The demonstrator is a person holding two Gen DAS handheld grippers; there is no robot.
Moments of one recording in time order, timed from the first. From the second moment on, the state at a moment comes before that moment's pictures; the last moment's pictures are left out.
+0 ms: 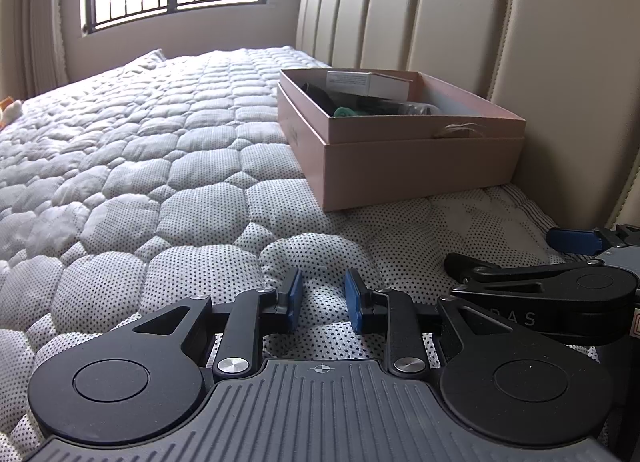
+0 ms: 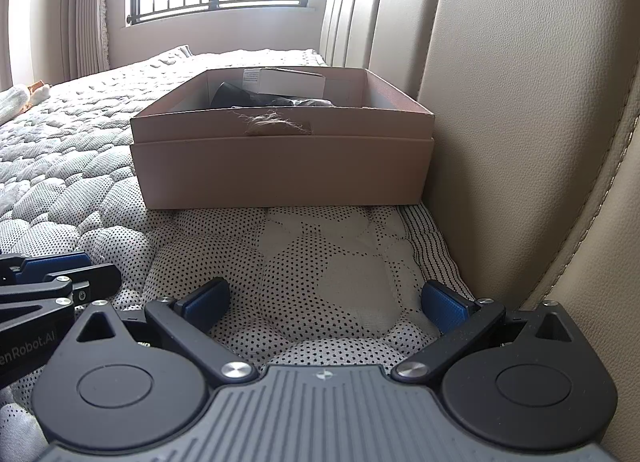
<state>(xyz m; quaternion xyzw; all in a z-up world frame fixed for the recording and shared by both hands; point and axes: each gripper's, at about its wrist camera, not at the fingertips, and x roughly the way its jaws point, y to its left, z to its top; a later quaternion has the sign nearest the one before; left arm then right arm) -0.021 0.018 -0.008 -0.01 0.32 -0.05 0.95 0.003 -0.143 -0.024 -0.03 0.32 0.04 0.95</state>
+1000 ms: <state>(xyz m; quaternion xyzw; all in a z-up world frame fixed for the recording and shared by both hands) -0.022 0.015 -0.008 0.01 0.32 -0.05 0.95 0.003 -0.143 -0.024 -0.03 0.32 0.04 0.95</state>
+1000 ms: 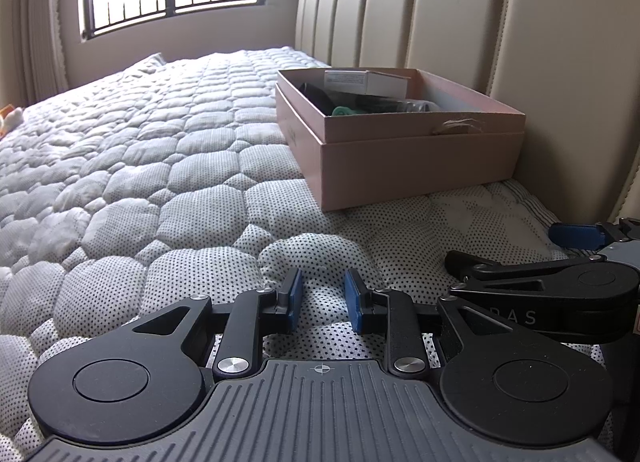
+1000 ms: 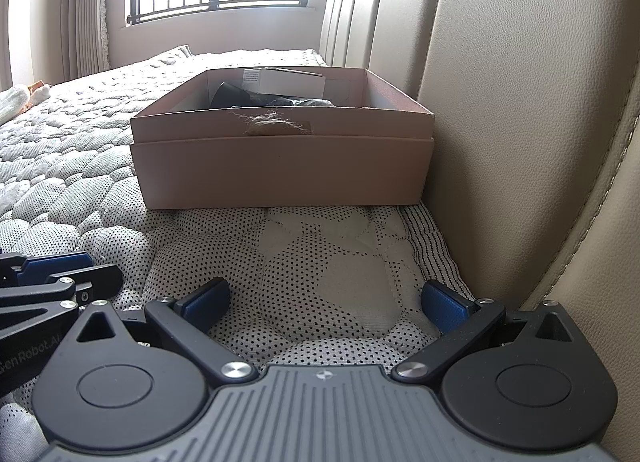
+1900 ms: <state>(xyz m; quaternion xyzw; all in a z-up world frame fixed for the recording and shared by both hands) -0.022 0.013 -0.009 0.01 0.32 -0.05 0.95 0.003 -0.143 -0.024 -0.03 0.32 0.04 0.95</state>
